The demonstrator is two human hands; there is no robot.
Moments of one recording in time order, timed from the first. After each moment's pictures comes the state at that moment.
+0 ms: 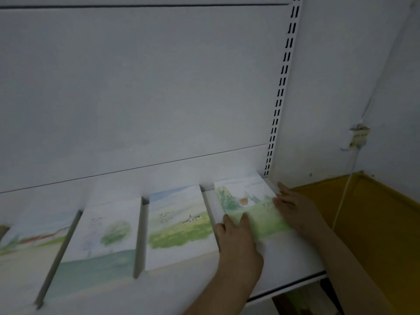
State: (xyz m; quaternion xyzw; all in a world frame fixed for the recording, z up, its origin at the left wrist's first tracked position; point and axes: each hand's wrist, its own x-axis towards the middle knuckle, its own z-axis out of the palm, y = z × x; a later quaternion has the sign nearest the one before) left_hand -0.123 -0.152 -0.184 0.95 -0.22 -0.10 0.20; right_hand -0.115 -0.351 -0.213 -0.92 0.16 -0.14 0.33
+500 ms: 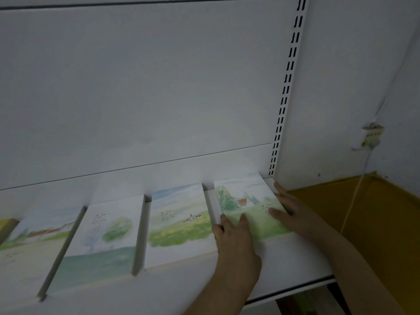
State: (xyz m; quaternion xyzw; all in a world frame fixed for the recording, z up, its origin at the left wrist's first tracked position) left_hand -0.123 -0.152 -0.177 0.96 -0.18 -0.13 0.18; right_hand -0.102 -0.364 -0.230 -0.91 0.03 -0.04 0.41
